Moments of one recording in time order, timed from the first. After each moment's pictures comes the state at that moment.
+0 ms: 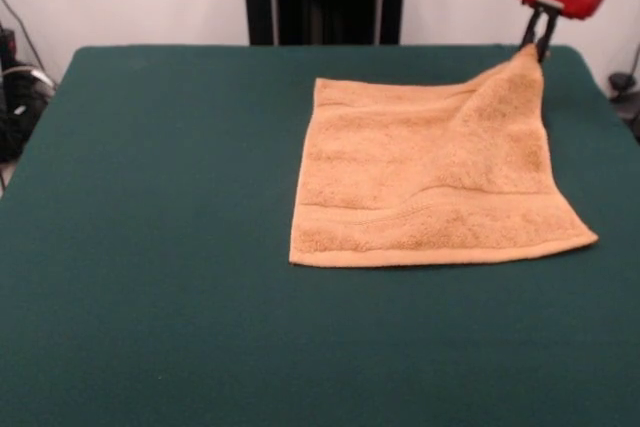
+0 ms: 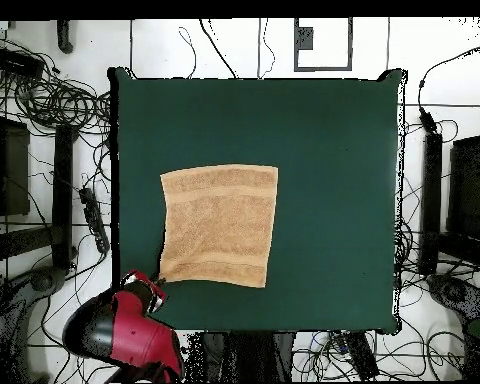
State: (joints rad) arm 0.61 -0.57 -0.25 2.13 0.73 0.00 2.19
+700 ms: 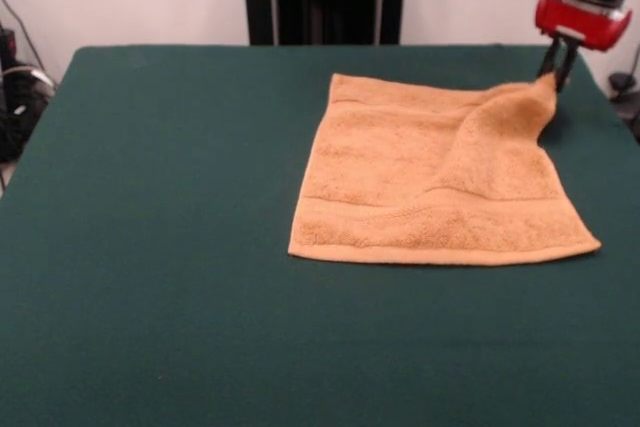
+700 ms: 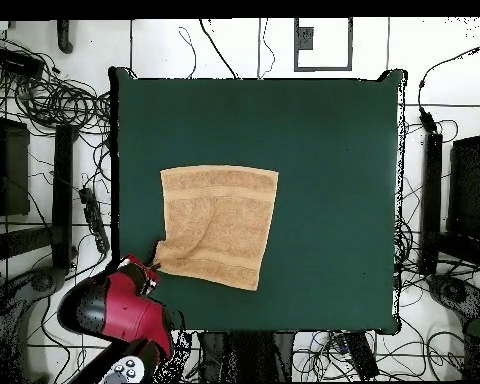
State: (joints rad) arm 0.65 -0.46 -0.29 1.98 0.75 0.07 2.19
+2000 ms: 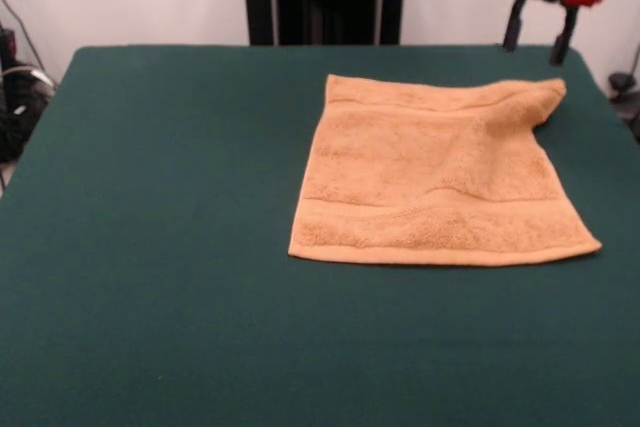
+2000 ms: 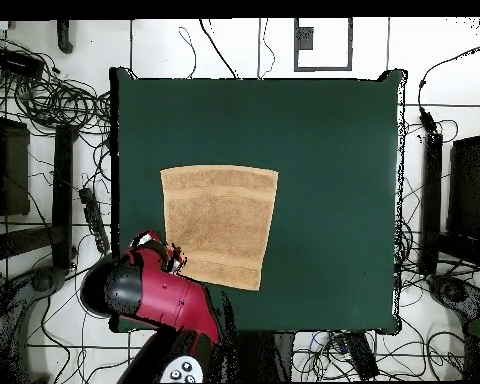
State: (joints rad) arm 0.41 -0.68 -0.29 1.97 0.55 0.24 2.19
